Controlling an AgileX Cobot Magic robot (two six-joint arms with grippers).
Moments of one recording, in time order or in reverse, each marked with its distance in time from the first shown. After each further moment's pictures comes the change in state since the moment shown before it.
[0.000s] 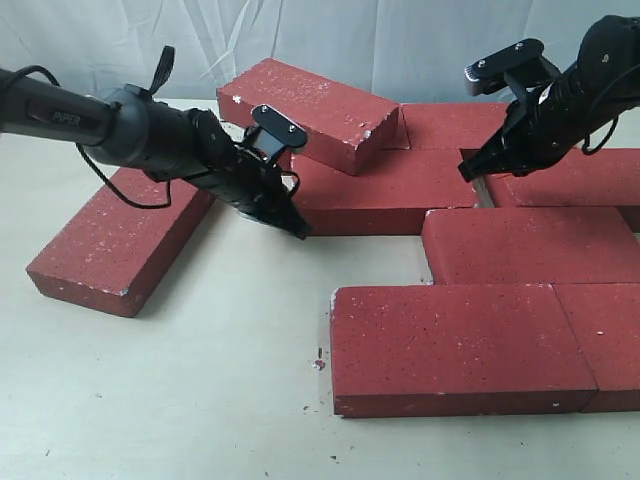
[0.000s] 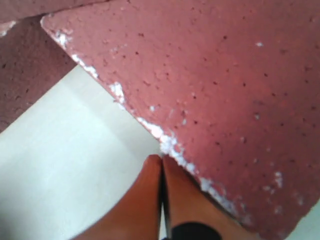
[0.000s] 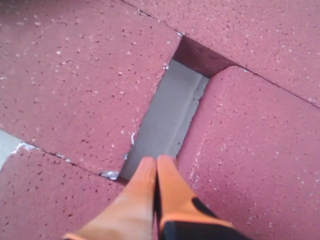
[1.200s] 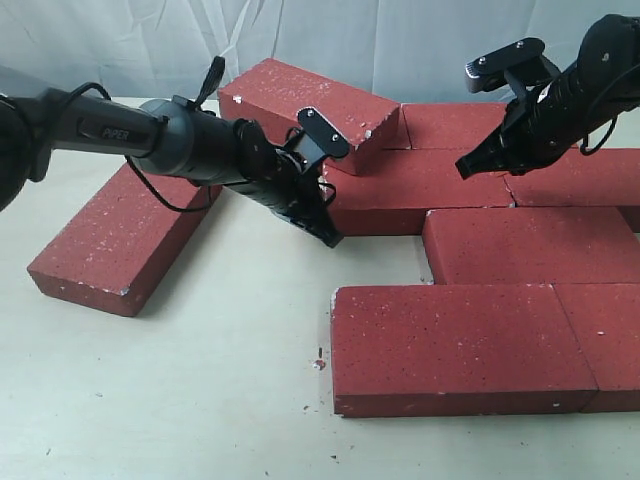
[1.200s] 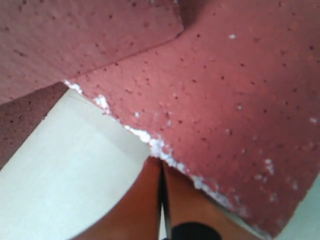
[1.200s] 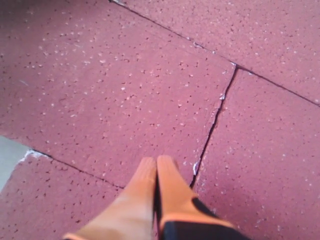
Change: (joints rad) left arm -0.090 0.058 -0.091 0.063 -0.032 0.018; right arm 0.000 0.000 0.000 0.030 -0.007 0.004
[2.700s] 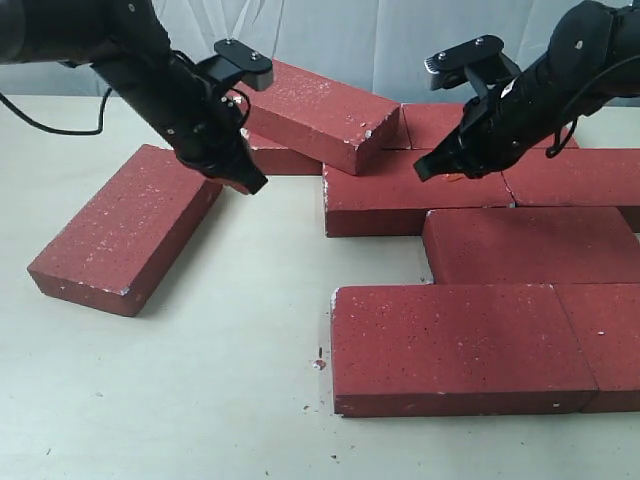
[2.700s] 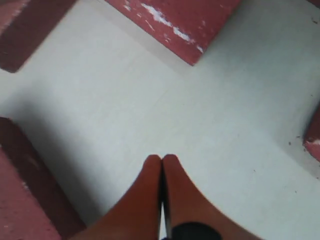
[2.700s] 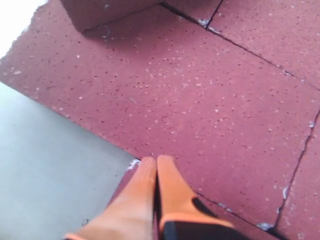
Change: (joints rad) left arm 0.180 -0.340 0.032 0.095 0.612 -0.128; right arm 0.098 -0.034 0.000 0.175 0.047 -0.095
